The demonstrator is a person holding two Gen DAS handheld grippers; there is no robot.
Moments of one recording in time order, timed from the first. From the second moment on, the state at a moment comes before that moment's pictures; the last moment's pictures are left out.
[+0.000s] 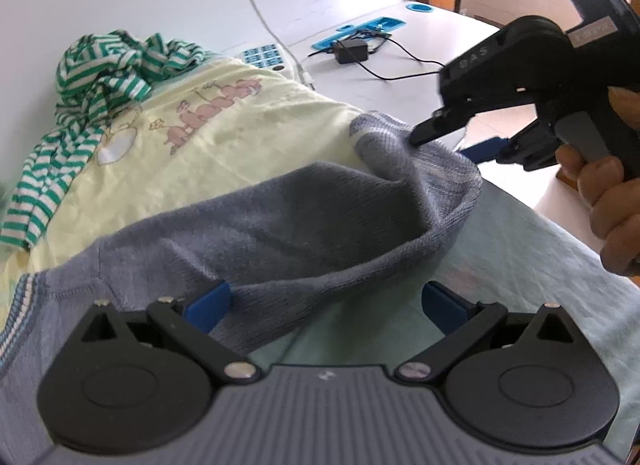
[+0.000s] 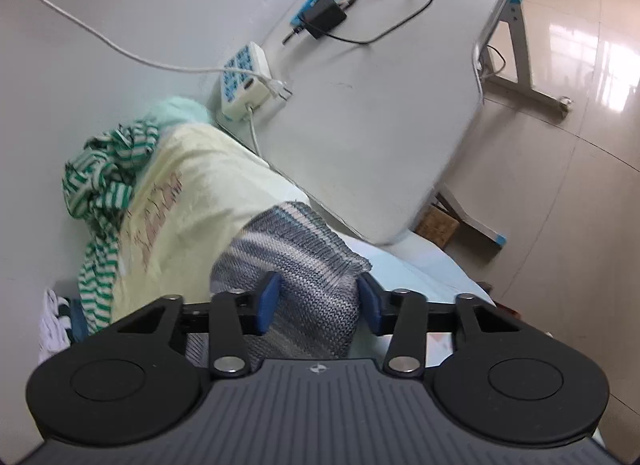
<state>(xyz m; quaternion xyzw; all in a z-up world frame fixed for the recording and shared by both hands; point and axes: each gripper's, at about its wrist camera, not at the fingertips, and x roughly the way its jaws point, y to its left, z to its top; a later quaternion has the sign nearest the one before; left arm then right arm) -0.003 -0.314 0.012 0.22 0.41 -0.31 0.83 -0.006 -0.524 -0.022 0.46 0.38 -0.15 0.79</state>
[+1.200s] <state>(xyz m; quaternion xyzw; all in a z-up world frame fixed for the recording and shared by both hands) 0.005 -0.265 0.022 0.19 0.41 -0.31 0.84 -0.042 -0.520 -0.013 0.45 0.38 -0.15 0.79</state>
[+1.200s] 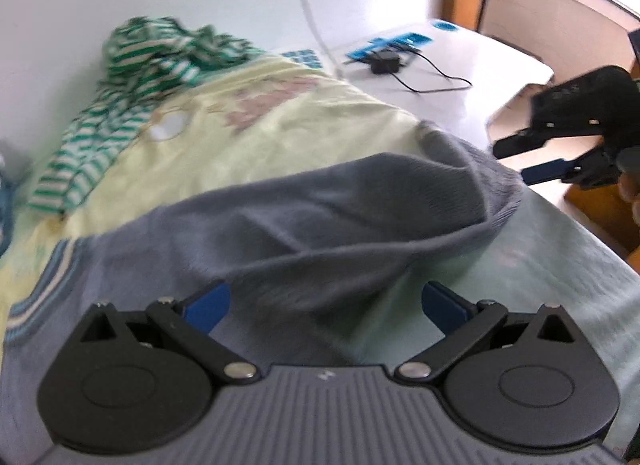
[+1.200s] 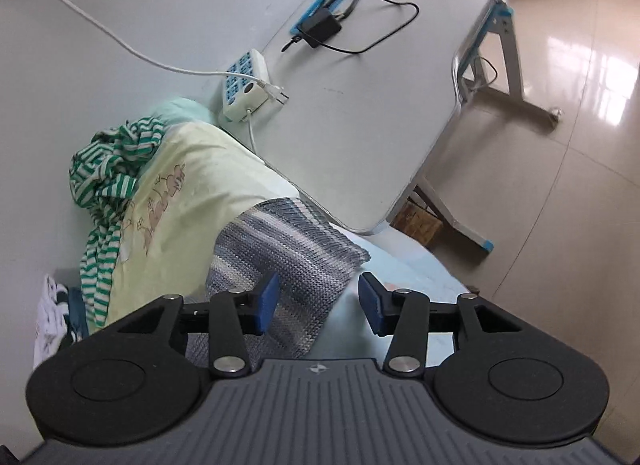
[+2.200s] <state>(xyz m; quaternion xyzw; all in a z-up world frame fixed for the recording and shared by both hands) 0.001 -0.258 0.024 0.19 0.41 -0.29 0.84 -0.054 -0.528 -0.016 0.49 0.38 -0.17 0.77</state>
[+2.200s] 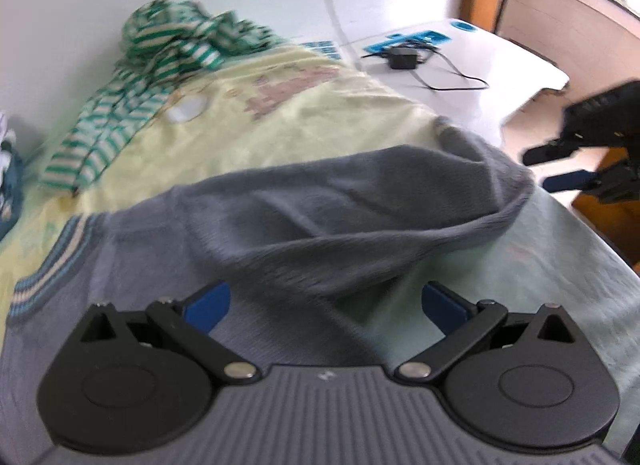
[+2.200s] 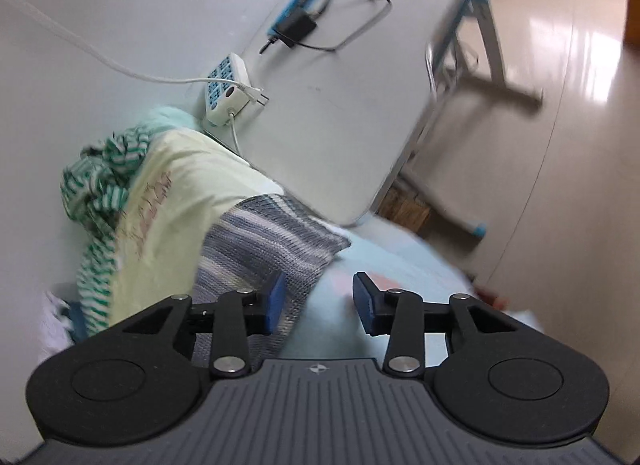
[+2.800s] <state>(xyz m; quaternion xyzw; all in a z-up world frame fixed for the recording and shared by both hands) 0.002 -0.295 0.012 0.21 0.42 -0.30 0.83 -0.045 -0.507 -0.016 0.54 0.35 -0.11 0.76</state>
